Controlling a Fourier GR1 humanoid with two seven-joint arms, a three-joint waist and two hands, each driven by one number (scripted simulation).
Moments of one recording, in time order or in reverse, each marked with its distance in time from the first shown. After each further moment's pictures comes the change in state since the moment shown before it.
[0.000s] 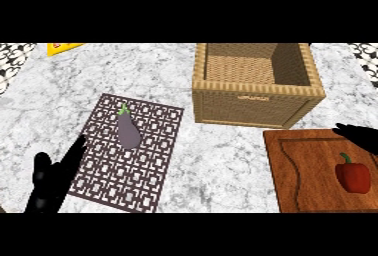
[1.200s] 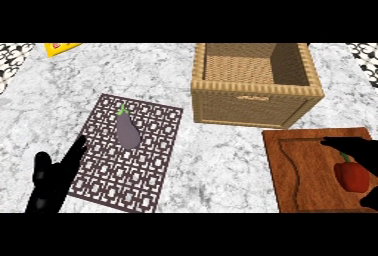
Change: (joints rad) left arm 0.006 -0.030 0.023 -0.020 -0.027 -0.013 0.029; right arm -0.058 0.095 0.086 0.205 0.195 -0.066 -0.054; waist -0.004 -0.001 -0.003
